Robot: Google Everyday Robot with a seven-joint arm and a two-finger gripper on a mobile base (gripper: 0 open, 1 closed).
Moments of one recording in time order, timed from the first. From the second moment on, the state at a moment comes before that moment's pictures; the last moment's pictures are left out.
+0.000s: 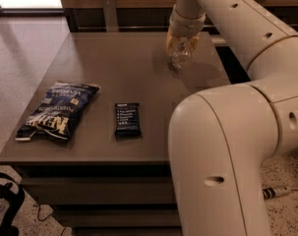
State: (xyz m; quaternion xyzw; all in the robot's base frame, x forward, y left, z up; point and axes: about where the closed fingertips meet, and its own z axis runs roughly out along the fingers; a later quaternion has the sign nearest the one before) arm 0.762 -0.123 0.857 -0.02 0.99 0.03 0.14
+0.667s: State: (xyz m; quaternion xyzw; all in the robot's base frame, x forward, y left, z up) arm 0.750 -0.158 0.882 0.00 0.98 0.06 0.19
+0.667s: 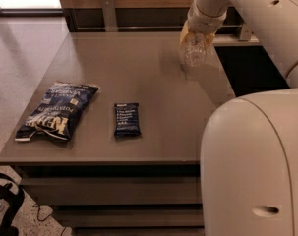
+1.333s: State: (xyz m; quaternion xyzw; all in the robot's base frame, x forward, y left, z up) arm 0.743 -0.180 0.900 -0.03 0.96 0.12 0.25
